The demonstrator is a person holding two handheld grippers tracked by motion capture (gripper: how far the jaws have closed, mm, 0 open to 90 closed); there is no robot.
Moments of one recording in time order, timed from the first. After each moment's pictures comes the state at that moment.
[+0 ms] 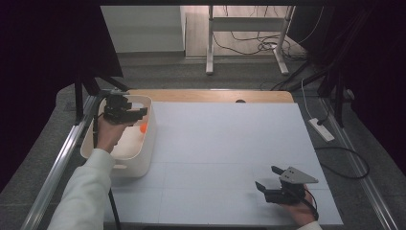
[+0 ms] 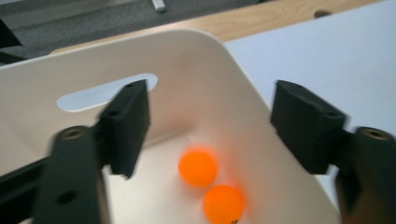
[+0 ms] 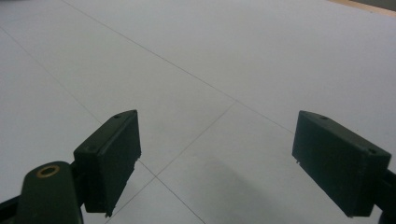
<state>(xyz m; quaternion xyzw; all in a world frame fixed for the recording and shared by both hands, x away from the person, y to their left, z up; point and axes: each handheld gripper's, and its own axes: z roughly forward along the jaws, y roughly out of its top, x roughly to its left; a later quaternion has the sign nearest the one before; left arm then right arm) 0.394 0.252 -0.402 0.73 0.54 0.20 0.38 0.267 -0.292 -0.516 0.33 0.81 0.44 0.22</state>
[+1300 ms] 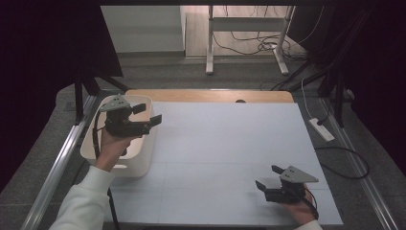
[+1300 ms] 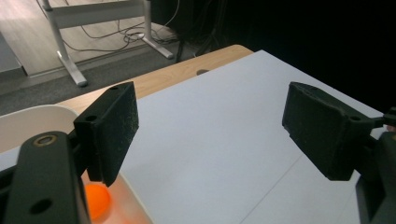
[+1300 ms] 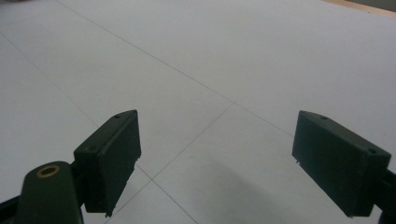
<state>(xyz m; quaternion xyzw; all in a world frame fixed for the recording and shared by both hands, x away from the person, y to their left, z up) 0.330 0.217 -0.378 0.74 0.39 0.18 0.52 0.269 -0.292 -0.517 0.33 0.80 0.45 0.22</state>
